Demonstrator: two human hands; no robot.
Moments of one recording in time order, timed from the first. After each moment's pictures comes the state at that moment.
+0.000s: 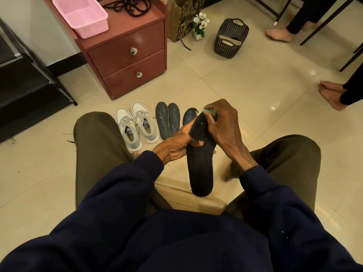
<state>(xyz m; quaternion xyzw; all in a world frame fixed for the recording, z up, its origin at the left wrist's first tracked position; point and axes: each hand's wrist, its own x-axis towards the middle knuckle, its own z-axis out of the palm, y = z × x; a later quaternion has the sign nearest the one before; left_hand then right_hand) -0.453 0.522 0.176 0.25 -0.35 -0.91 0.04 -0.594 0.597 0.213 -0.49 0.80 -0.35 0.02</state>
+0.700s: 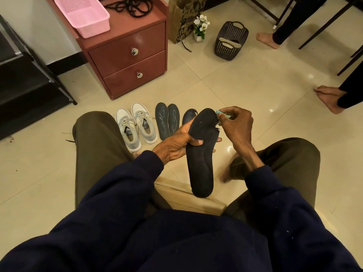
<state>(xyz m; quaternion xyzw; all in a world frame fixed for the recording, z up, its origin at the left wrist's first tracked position) -0.452 0.521 0.179 0.21 -0.31 -0.93 0.05 -0.614 0.607 0.212 -0.28 0.84 -0.45 0.13</state>
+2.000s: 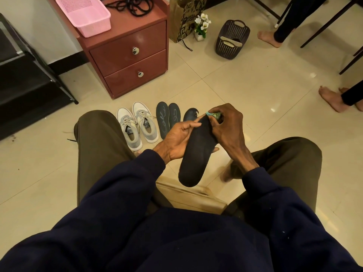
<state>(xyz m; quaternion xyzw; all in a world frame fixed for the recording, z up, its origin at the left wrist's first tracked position) -0.450 0.522 0.192 0.15 -0.17 -0.97 0.02 -0.596 0.605 0.210 -0.47 0.81 -0.35 0.04</state>
